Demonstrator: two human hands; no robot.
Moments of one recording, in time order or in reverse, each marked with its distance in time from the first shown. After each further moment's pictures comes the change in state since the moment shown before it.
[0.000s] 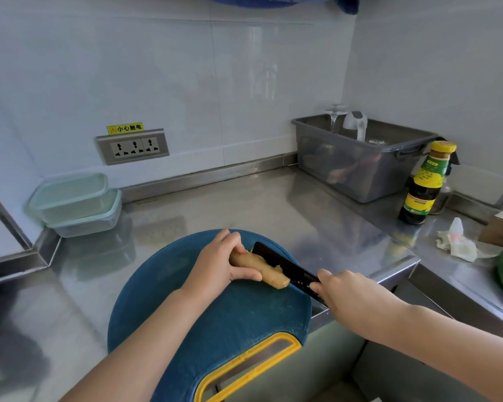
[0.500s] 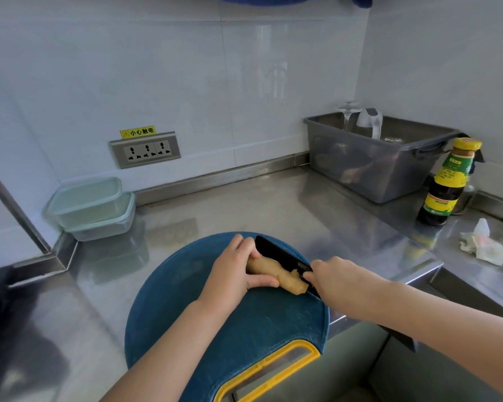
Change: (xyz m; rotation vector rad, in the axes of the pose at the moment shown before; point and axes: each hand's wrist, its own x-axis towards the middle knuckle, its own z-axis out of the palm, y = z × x) left_hand -0.006 0.000 0.006 0.064 0.034 0.009; right_hand 0.036 -0.026 -0.021 0.073 -0.033 -0.043
